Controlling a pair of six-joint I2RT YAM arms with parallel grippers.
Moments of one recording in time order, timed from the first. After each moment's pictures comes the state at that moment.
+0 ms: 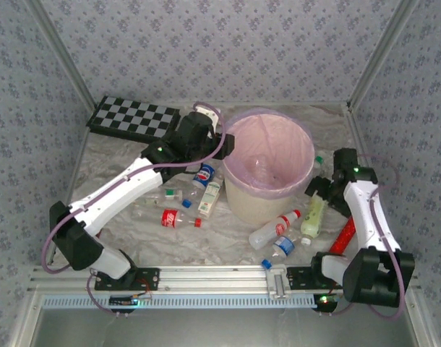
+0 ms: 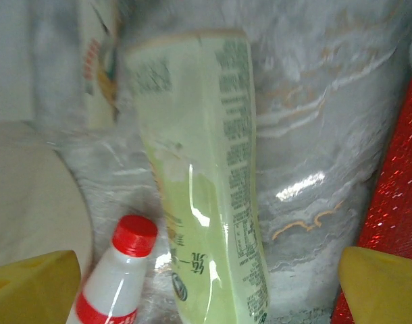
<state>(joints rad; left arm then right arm) -0.81 1.49 1.46 -0.50 -0.12 -0.45 -0.12 1.16 0.89 -1.08 0.00 0.45</state>
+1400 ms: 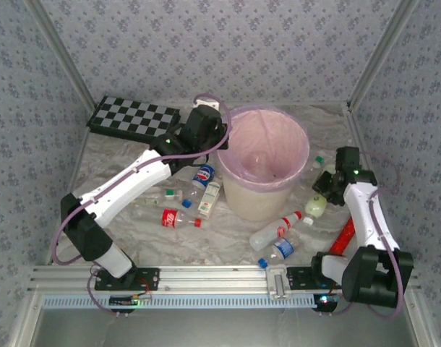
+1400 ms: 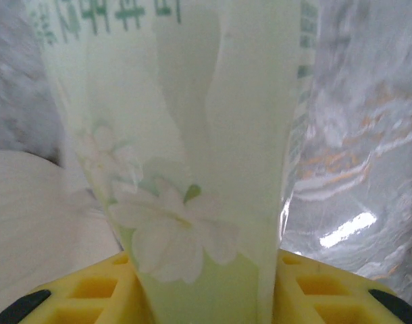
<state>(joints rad) -0.81 1.59 1.59 -0.55 -0.28 -0.54 -0.15 1.14 0.93 -0.92 -0.04 0.49</state>
